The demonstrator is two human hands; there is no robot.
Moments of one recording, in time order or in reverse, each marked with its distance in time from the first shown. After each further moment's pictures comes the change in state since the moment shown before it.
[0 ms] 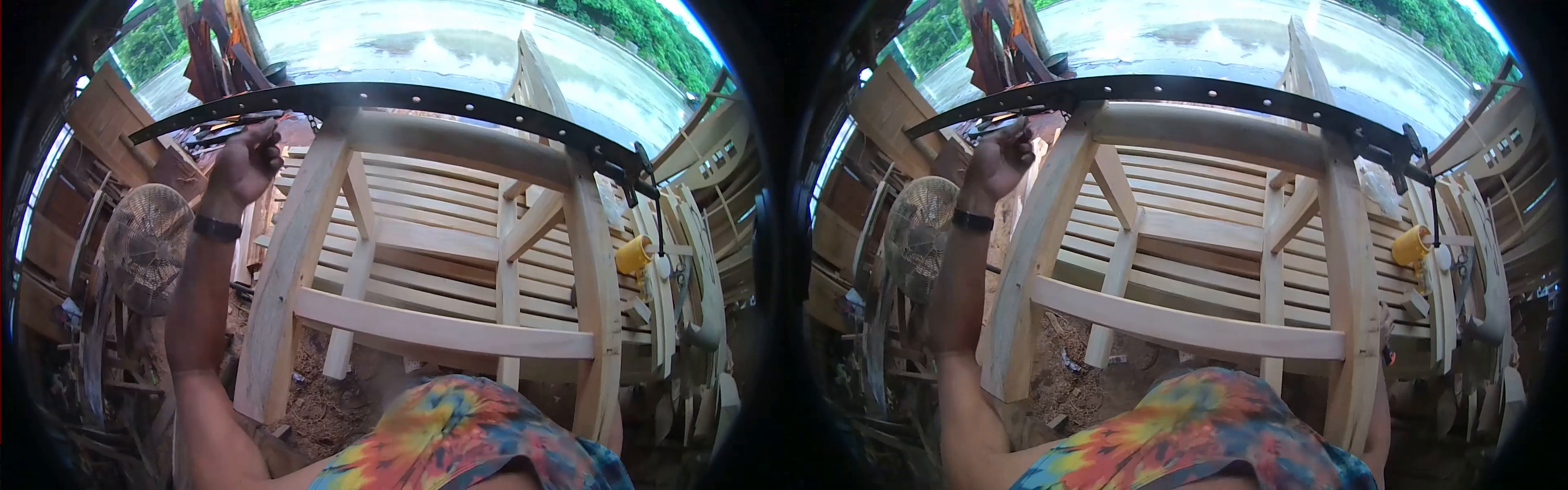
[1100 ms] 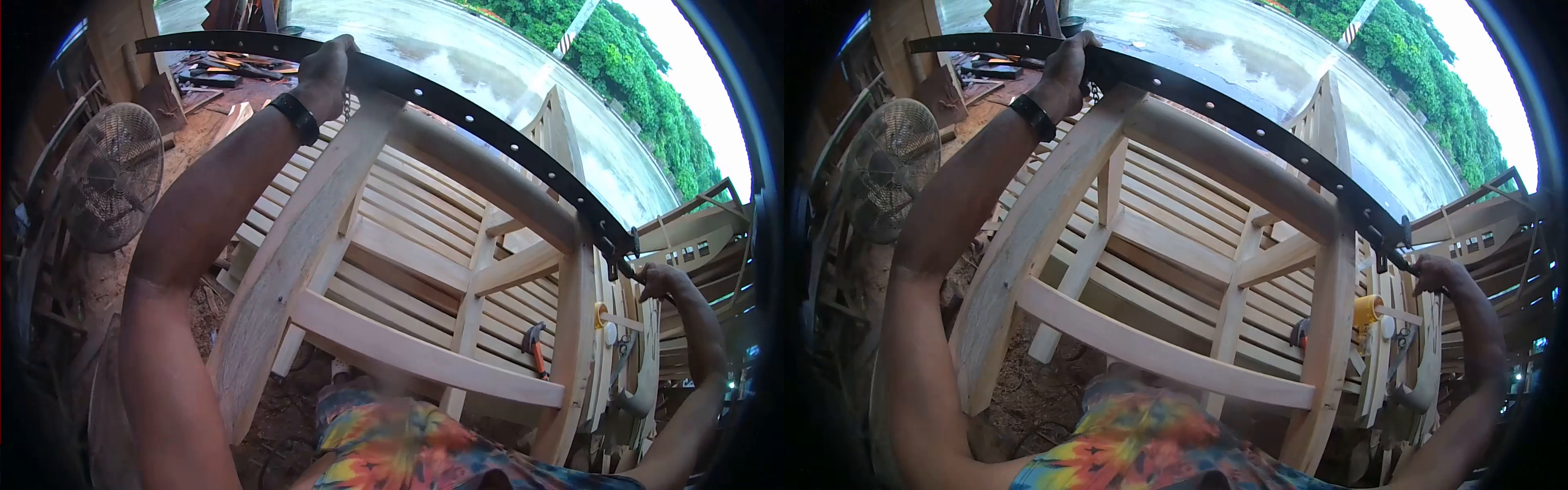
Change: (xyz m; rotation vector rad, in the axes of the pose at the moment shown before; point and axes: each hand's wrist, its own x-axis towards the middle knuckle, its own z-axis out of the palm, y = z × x) left_hand 0.083 -0.021 0.068 0.072 0.482 0.335; right_hand 0.221 -0.365 -0.108 -1.493 -0.458 -0.252
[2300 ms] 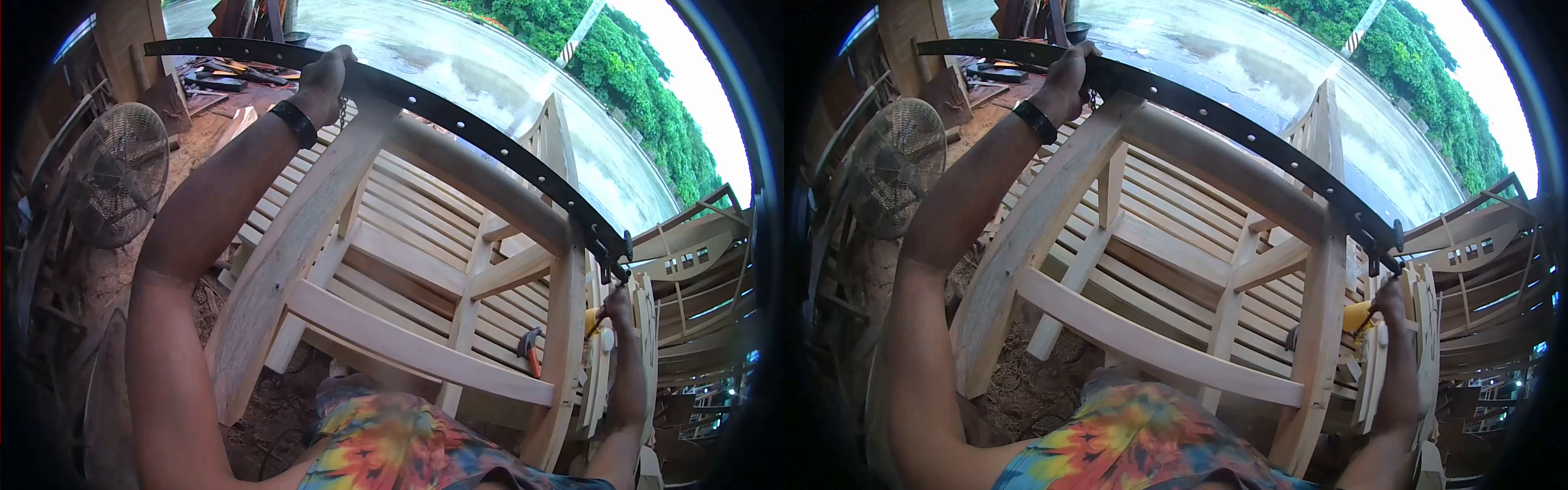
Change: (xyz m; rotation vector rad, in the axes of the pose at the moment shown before) left_hand 0.006 0.004 -0.004 0.043 0.020 -0.020; right_hand 0.138 0.005 0.183 1.006 0.832 0.233
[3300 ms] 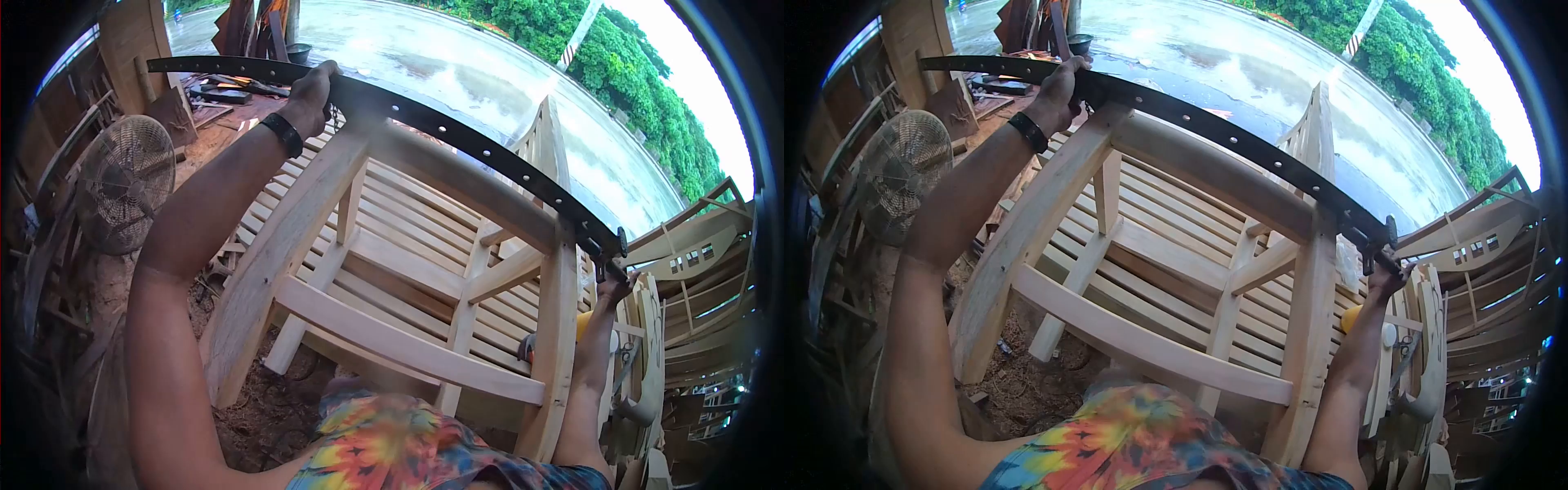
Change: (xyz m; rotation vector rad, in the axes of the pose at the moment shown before) left_hand -0.006 0.003 -0.002 0.039 -0.051 -0.021; right_hand 0.005 -0.030 0.050 1.638 -0.002 -0.207
